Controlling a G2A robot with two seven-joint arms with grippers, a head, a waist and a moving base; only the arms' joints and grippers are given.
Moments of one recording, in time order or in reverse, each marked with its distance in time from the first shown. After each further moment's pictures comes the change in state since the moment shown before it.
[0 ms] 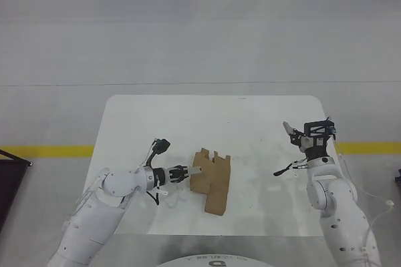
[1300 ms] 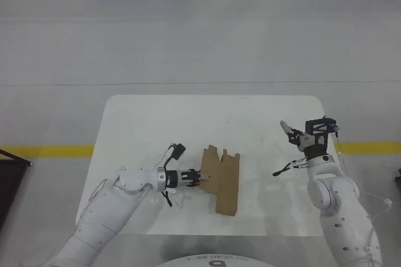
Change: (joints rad) left arm -0.137 -0.032 0.163 0.238 -0.376 -0.145 -0.040; right arm 0.005 0.000 0.026 -0.034 0.137 -0.109 0.068
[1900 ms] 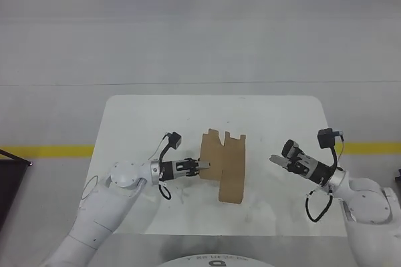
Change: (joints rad) left arm 0.002 0.012 -0.047 -0.057 -0.124 -0.084 0.005; right arm -0.097 0.055 0.188 -0.066 1.020 -0.504 0.764
